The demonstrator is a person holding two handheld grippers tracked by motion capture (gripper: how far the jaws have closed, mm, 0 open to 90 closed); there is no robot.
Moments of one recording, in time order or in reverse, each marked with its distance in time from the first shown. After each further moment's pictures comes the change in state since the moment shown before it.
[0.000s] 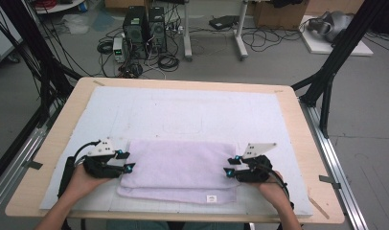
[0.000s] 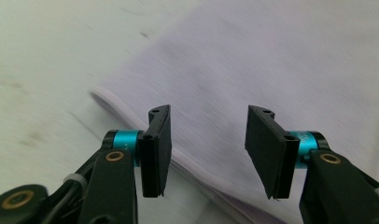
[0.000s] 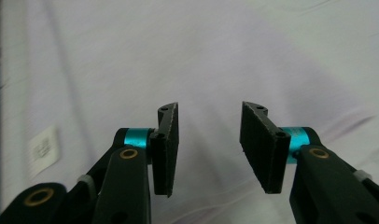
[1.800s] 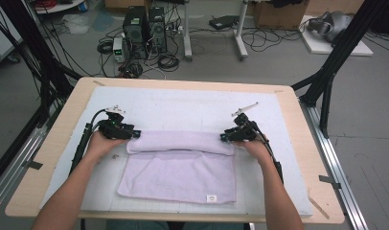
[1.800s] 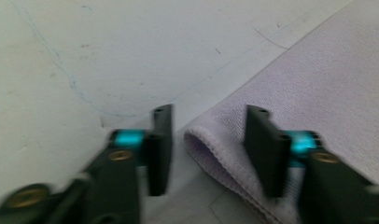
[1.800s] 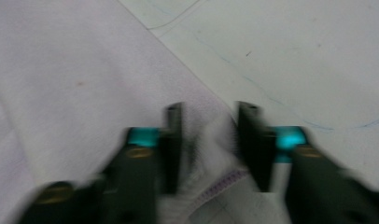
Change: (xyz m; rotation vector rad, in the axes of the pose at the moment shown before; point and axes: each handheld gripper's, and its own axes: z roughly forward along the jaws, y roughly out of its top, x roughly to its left) left arm 0.091 0.029 0.066 0.116 0.001 -0.233; right arm -0.103 0.047 0.064 0.174 -0.002 0.228
